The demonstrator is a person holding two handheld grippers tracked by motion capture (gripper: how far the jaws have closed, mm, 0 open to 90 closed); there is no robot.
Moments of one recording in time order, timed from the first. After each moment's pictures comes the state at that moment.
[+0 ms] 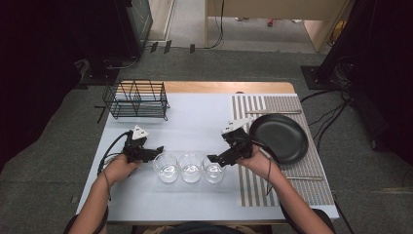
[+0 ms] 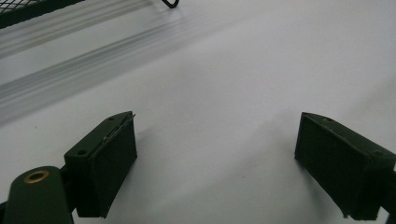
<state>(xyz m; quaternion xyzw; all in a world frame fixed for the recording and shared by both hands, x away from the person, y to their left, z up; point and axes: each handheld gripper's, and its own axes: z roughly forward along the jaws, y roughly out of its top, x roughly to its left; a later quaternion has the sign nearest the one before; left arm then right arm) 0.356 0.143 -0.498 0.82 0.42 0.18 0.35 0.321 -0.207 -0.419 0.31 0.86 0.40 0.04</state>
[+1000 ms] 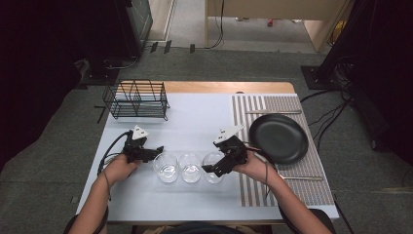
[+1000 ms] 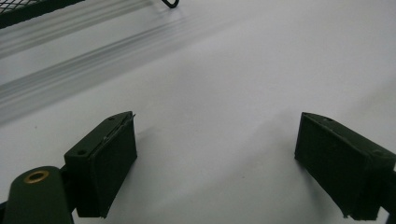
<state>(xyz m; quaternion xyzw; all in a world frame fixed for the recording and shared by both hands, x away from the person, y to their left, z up) 0.356 0.143 -0.498 0.82 0.42 0.18 0.35 0.306 -0.192 -0.425 0.24 0.88 0.41 0.01</state>
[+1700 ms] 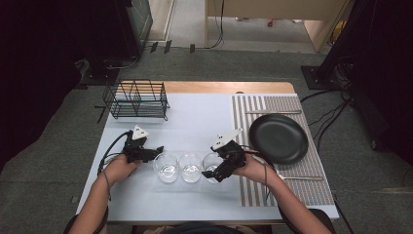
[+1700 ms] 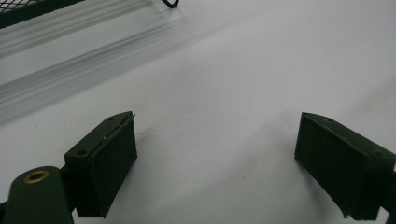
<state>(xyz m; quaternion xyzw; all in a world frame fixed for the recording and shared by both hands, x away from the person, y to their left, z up) 0.356 0.143 -0.498 0.82 0.42 0.18 0.35 0.304 -0.189 -0.440 0.21 0.89 0.40 -0.01</state>
